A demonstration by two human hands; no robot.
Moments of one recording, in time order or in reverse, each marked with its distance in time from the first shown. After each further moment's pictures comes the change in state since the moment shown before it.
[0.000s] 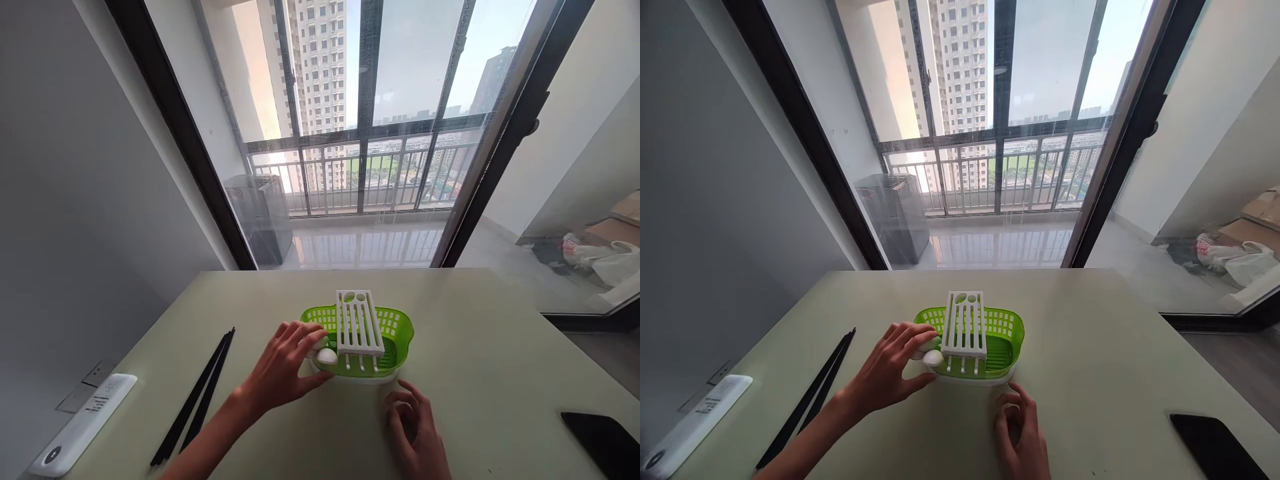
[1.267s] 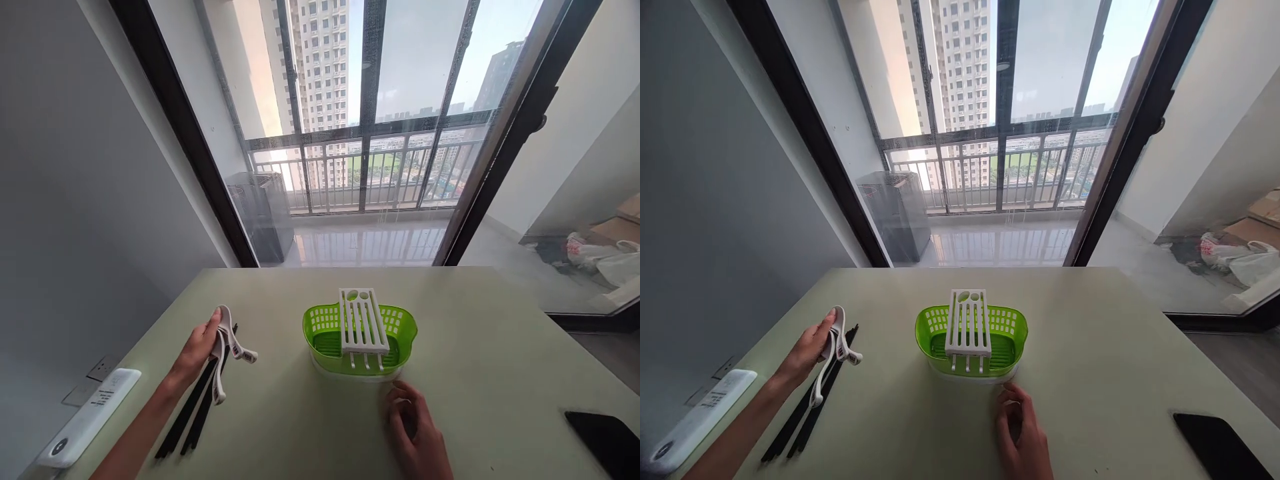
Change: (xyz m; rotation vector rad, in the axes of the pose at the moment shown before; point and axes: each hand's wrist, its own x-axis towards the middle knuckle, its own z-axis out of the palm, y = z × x) left_hand -0.089 -0.120 -0.039 -0.372 0.102 -1.161; right_hand 0.000 -0.009 -0.004 -0.054 -0.023 -0.044
